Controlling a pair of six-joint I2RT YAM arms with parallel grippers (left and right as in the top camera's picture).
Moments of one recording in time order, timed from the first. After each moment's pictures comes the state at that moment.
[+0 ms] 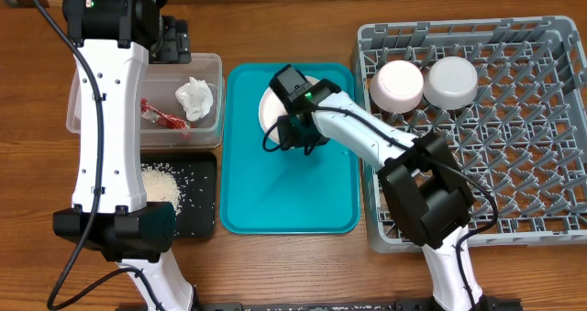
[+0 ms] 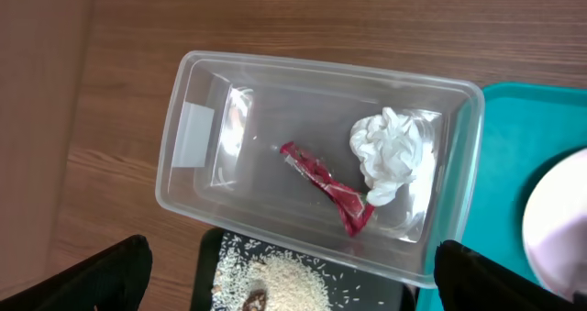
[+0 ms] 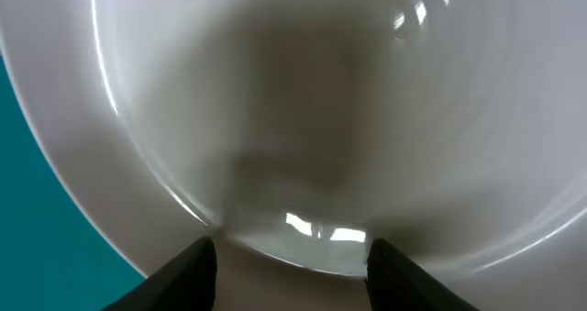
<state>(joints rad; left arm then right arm) -0.06 1.96 2.37 -1.52 -0.37 -0.13 0.65 2.22 1.71 -0.86 -0.06 0.48</state>
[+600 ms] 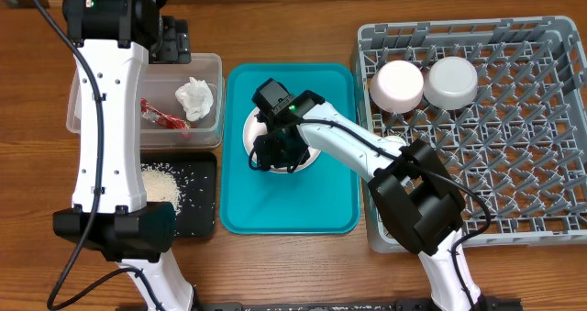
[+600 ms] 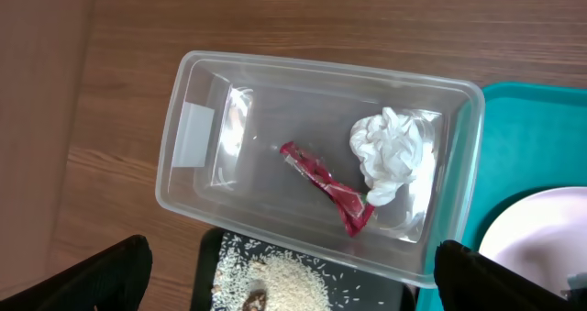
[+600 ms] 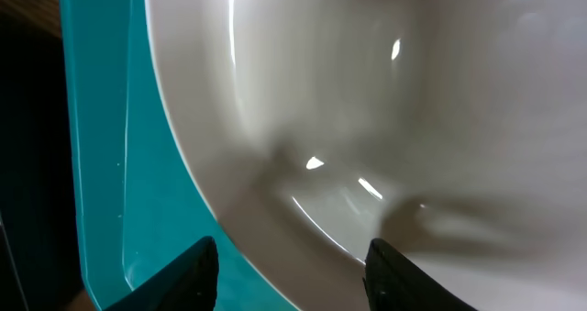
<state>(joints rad) -0.06 1.96 2.37 -1.52 -0.37 -0.13 0.72 2.22 1.71 -0.88 -0.33 0.43</state>
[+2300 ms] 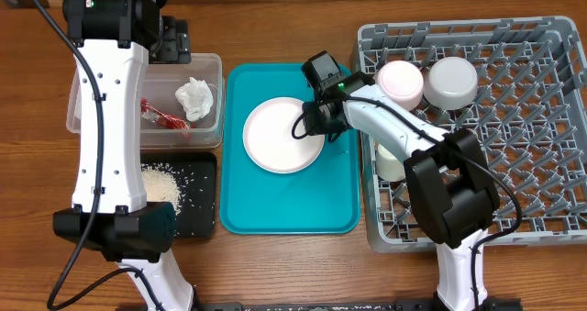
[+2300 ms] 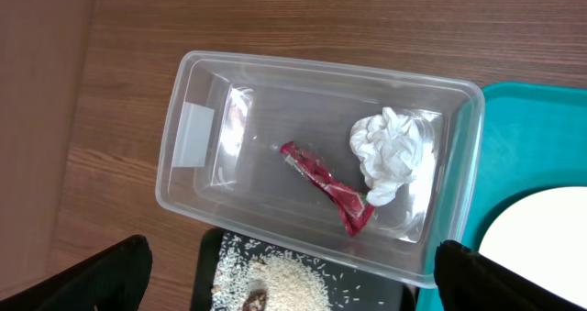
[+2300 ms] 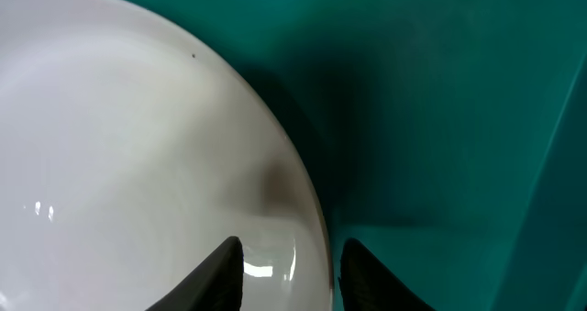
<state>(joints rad) -0.06 1.96 2.37 -1.52 -0.37 -0.13 0.52 2.14 1.60 -0.74 -0.05 0.38</state>
